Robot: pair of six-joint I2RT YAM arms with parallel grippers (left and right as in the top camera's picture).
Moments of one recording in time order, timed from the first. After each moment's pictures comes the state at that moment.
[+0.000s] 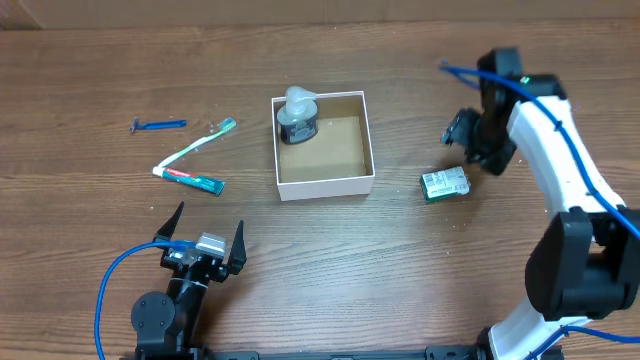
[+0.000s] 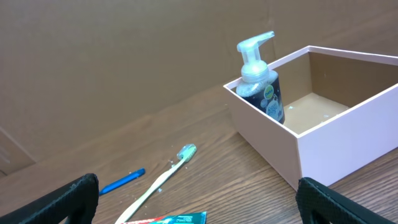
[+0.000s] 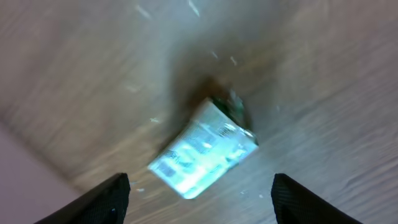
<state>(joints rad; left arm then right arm) 0.04 0.01 0.02 -0.09 0.25 0.34 0.03 1.85 1.48 -1.10 0.01 0.68</state>
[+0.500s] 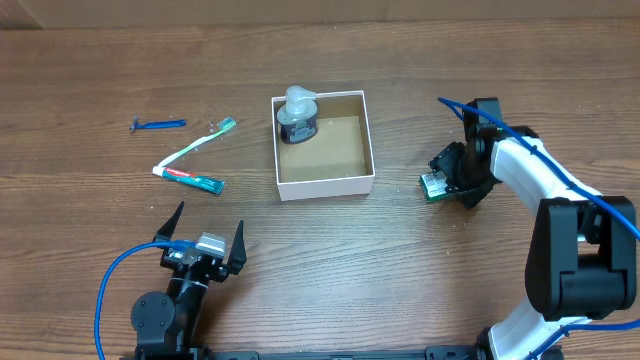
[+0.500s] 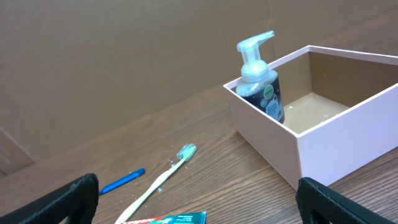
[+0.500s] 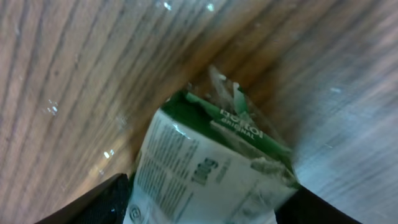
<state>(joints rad) 0.04 0.01 0.02 -0.09 0.25 0.34 0.03 1.85 1.12 -0.70 -0.07 0.91</state>
